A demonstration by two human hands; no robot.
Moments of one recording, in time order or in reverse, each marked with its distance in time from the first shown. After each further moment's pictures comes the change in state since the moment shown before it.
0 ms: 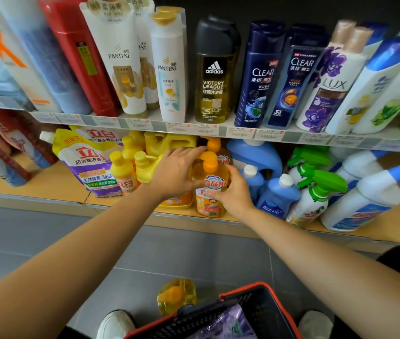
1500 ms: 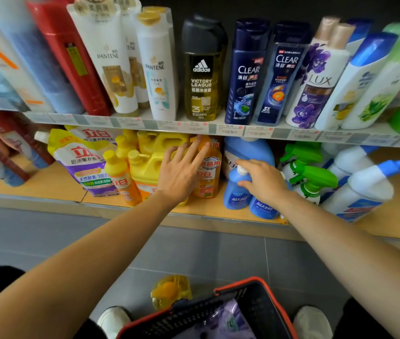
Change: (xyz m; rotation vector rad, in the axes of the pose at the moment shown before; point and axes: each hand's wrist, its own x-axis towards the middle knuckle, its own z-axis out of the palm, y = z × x) left_hand 0.008 0.014 0.050 0.415 0.312 0.046; right_hand 0.017 -0.002 -0.095 -0.835 -0.110 -0.259
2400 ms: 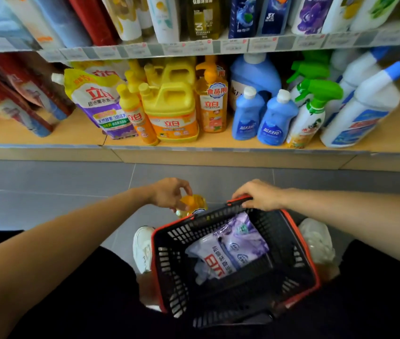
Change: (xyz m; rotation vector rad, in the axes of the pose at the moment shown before) left_hand -0.179 0.006 -0.075 -0.798 -1.266 -0.179; right_hand -0.166 -0.027 0.087 0.105 -0.723 -0.174
